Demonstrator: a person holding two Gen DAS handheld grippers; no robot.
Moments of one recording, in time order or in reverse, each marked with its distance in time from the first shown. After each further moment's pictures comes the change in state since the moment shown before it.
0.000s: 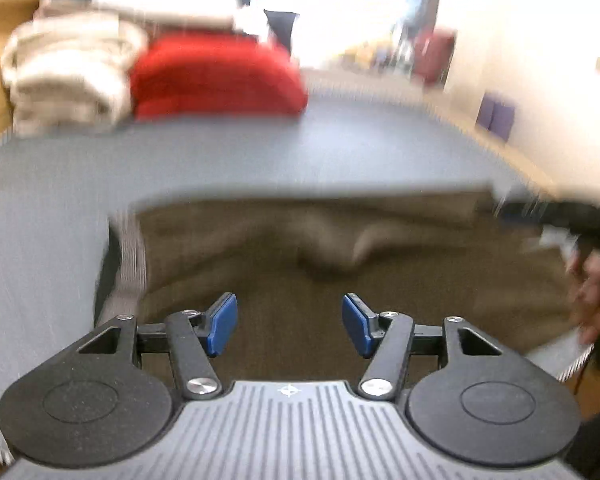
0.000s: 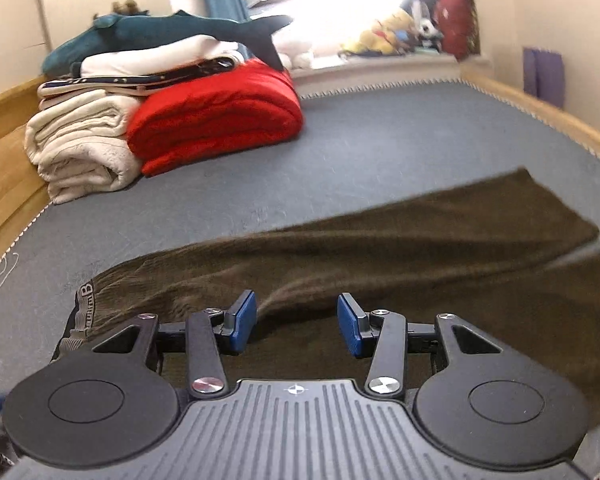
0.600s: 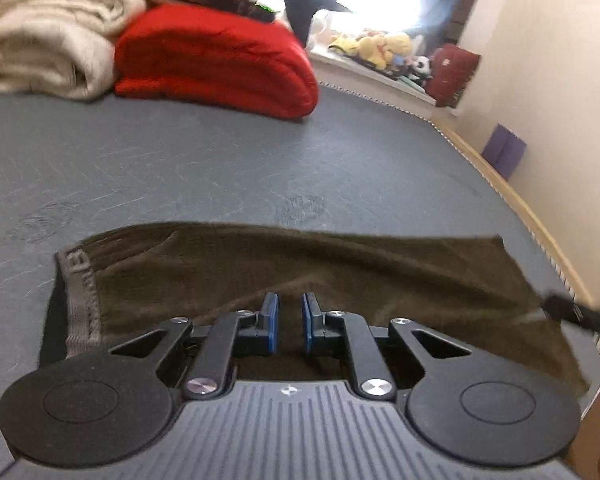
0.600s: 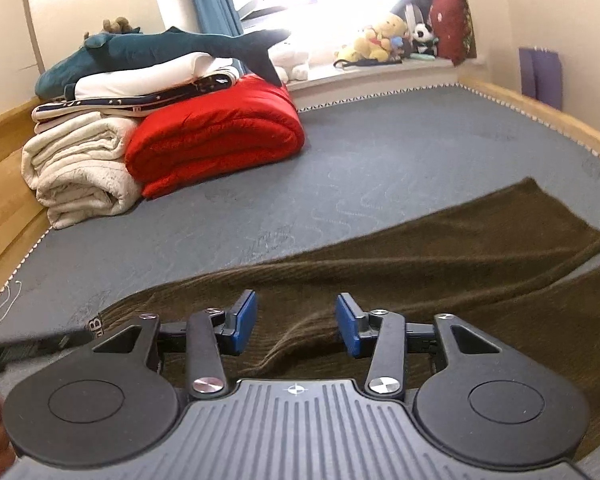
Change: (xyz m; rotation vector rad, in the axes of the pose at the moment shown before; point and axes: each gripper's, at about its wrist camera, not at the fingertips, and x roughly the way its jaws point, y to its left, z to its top) left arm 0.146 0.060 0.090 -0.182 0.131 -0.106; right arm 0.010 0.015 0.033 0.051 -0.018 -0.004
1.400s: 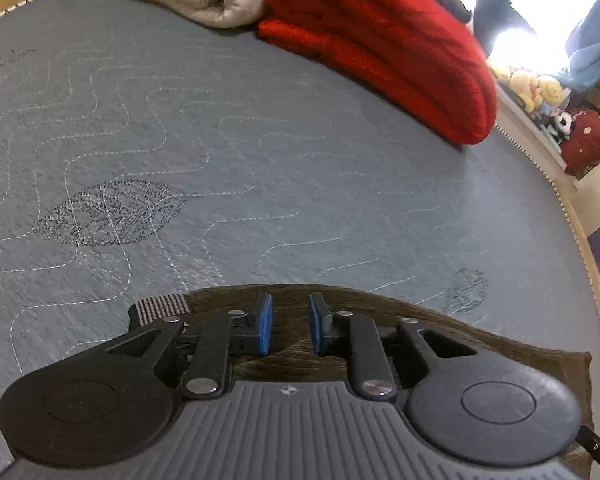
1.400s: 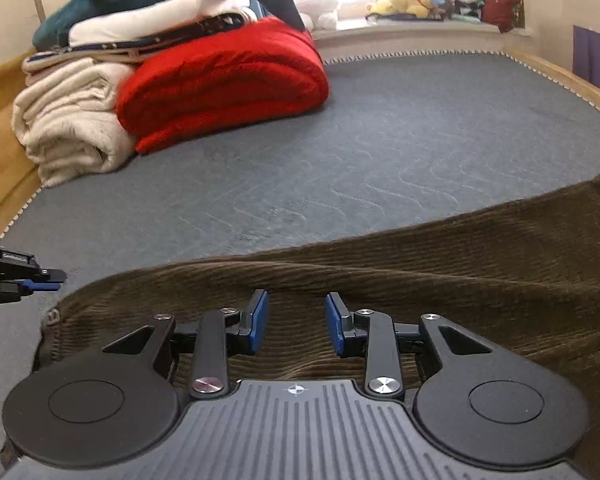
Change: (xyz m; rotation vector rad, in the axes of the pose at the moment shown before) left arm 0.129 0.179 0.078 -0.336 0.105 0.210; right arm 0.173 -0.015 0.027 -0.053 0.155 0.048
